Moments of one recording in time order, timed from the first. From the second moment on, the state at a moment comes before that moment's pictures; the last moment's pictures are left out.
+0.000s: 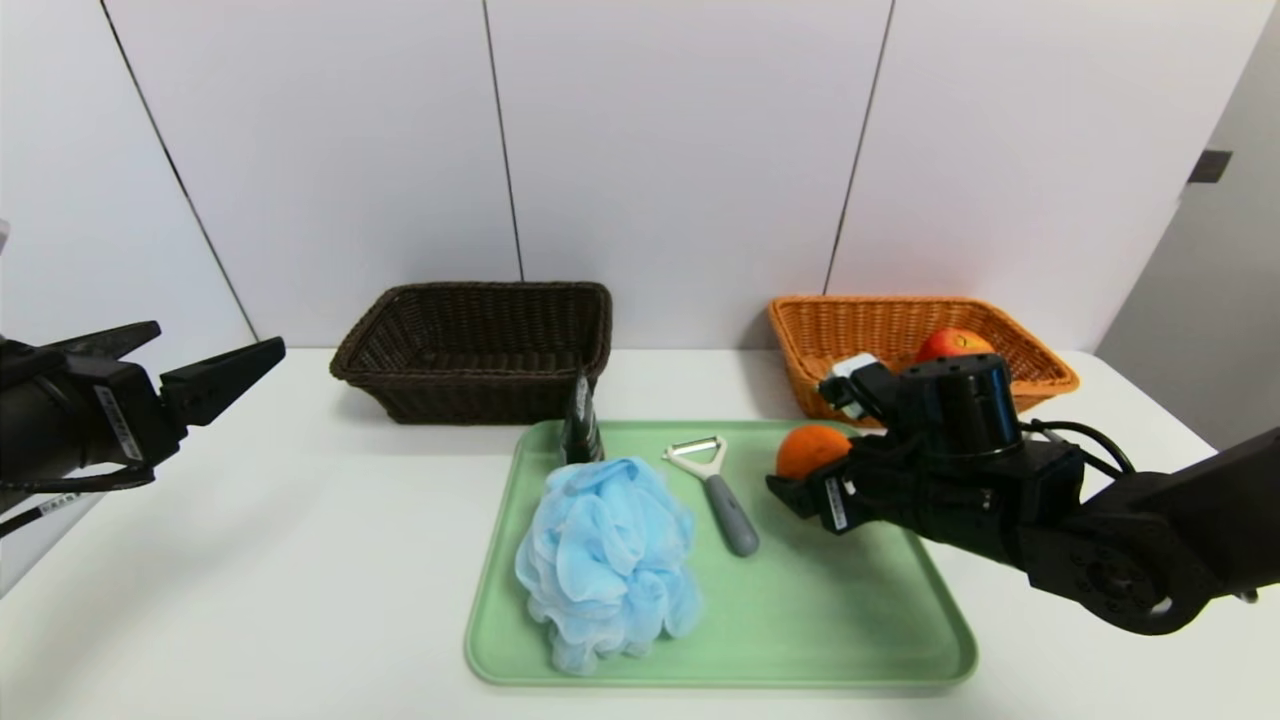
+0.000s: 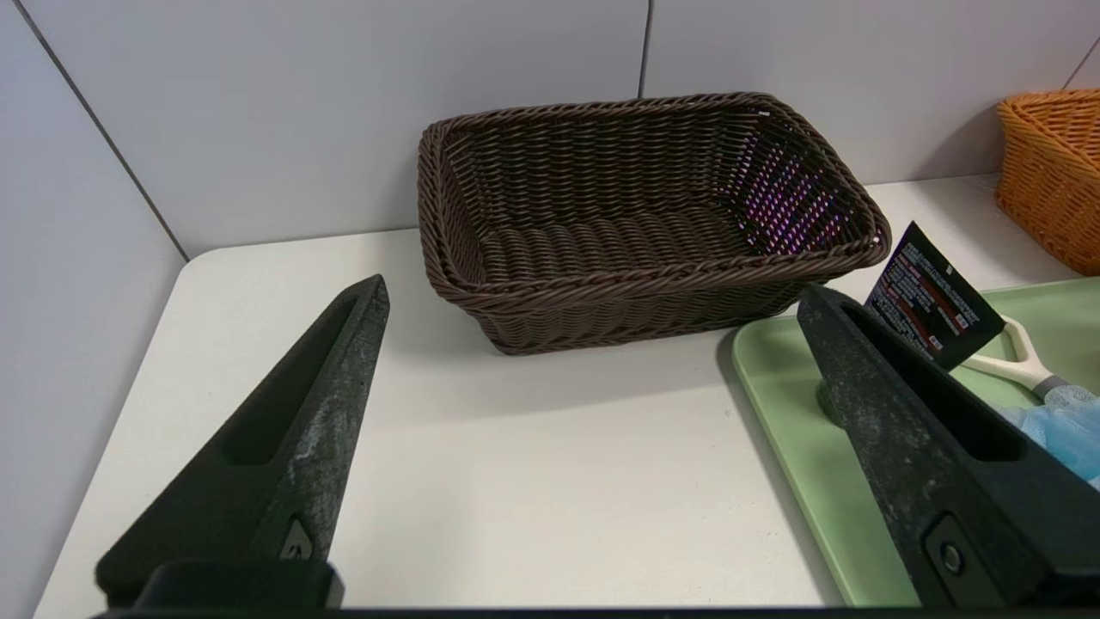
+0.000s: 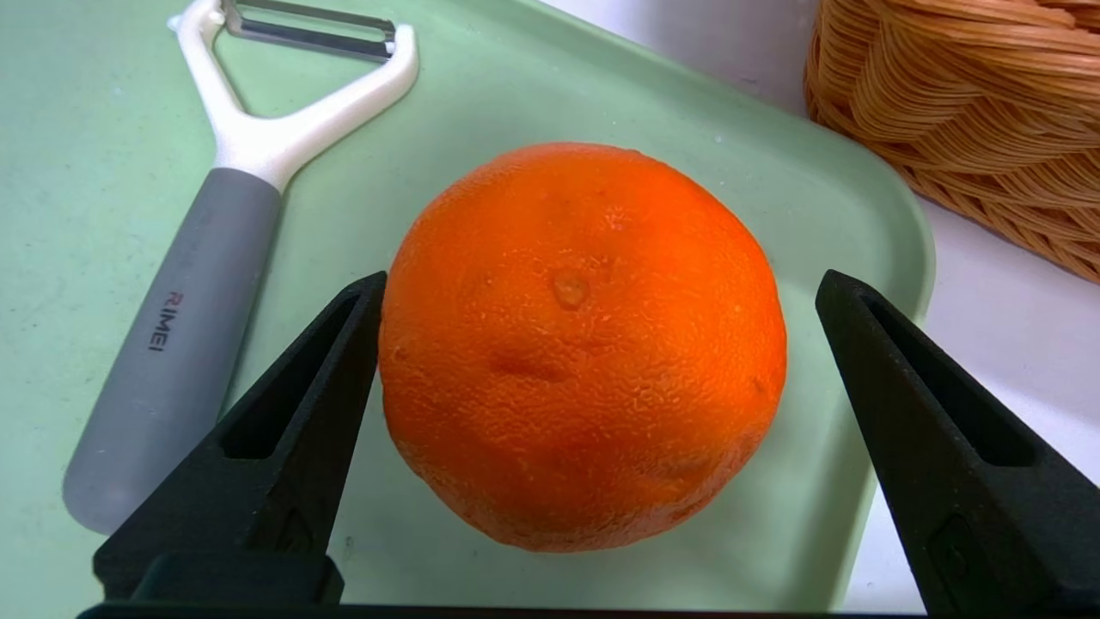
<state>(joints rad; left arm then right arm) -0.03 1.12 -0.57 -0.52 -0.14 0.00 0.47 1.86 -0.74 -0.58 -0.10 -0.06</state>
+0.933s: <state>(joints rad) -0.03 1.09 -0.55 -0.52 -0.14 0.00 0.46 1.86 -0.73 -0.62 -0.10 -0.07</state>
